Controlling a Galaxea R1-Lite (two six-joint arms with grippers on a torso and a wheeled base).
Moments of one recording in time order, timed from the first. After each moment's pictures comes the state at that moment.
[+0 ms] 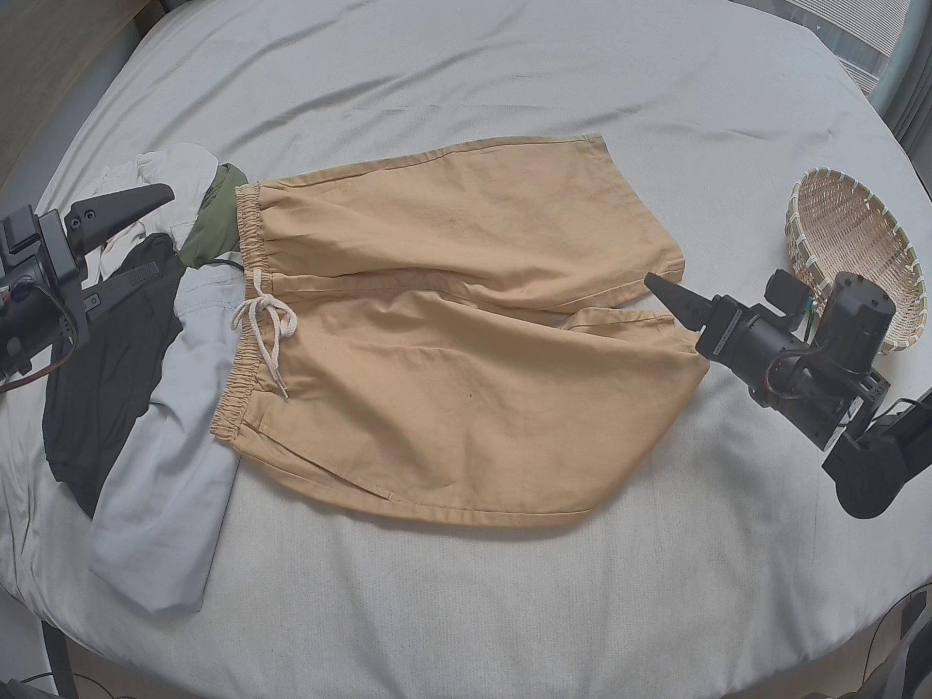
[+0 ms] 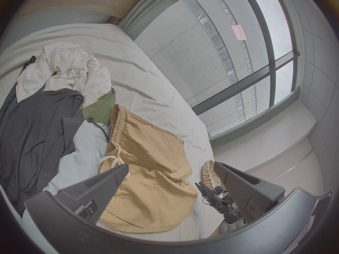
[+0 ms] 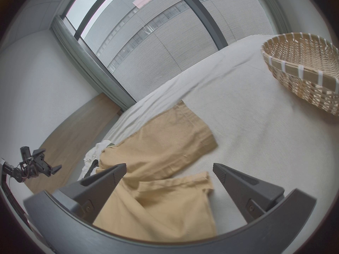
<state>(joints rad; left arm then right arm) 0.03 1.27 -0.78 -0.51 -0.60 -0.74 0.34 1.79 -0.62 -1.21 0.08 0.45</state>
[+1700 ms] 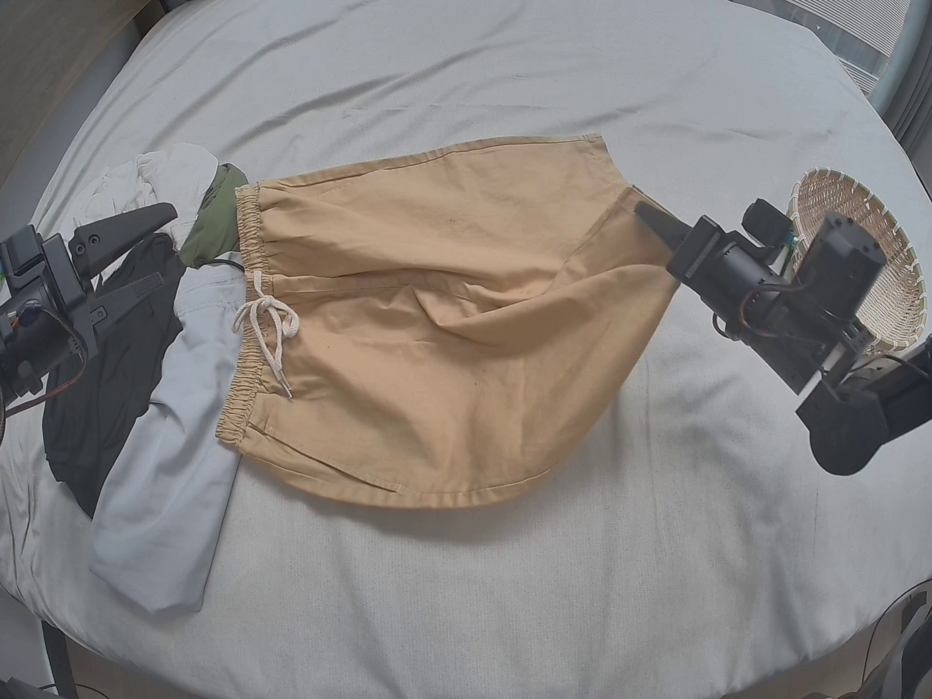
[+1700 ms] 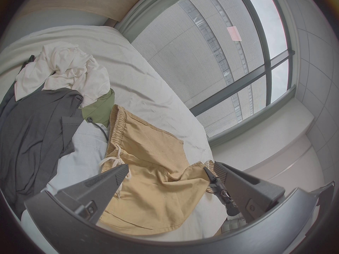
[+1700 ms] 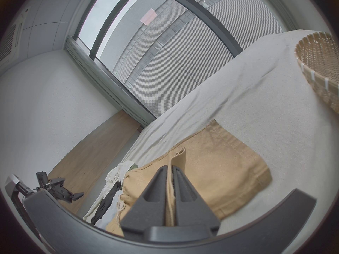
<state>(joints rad) 0.03 1.28 -0.69 -0.66 -0.60 -0.74 0.42 1.89 -0.94 -1.23 0.13 0.52</state>
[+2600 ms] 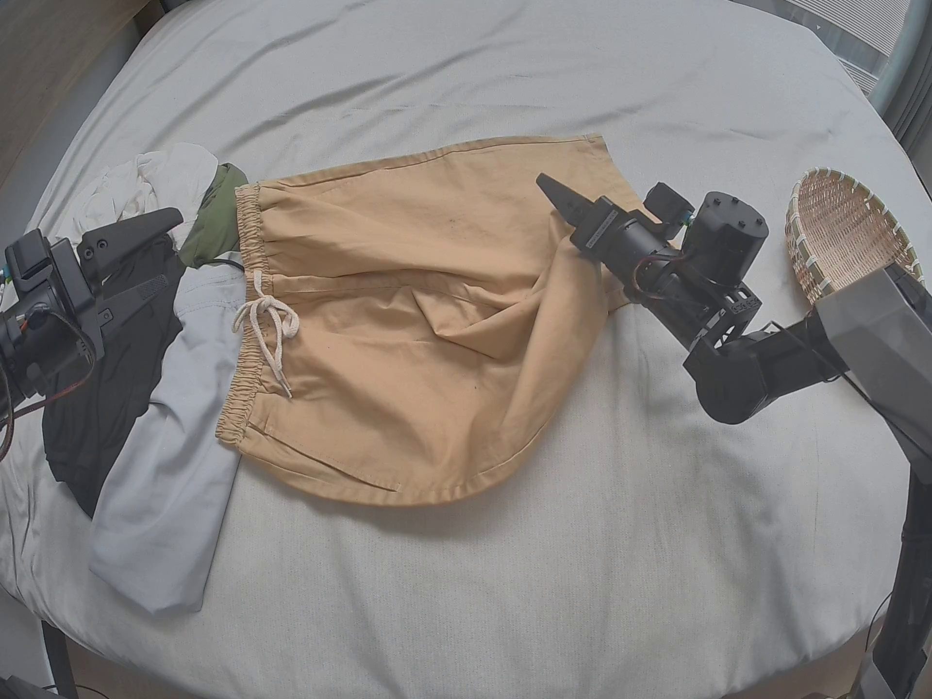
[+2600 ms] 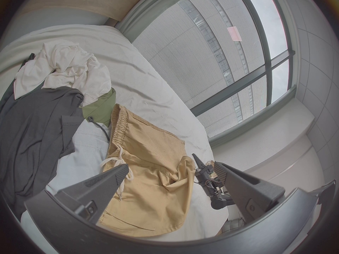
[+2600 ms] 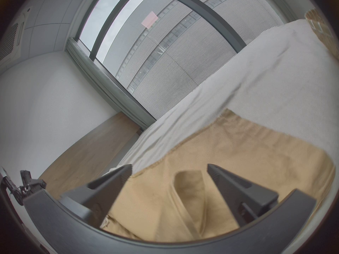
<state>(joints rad) 0.03 1.31 -0.67 -0.70 -0.60 -0.74 0.45 2.16 -1.35 -1.16 0.09 0.52</state>
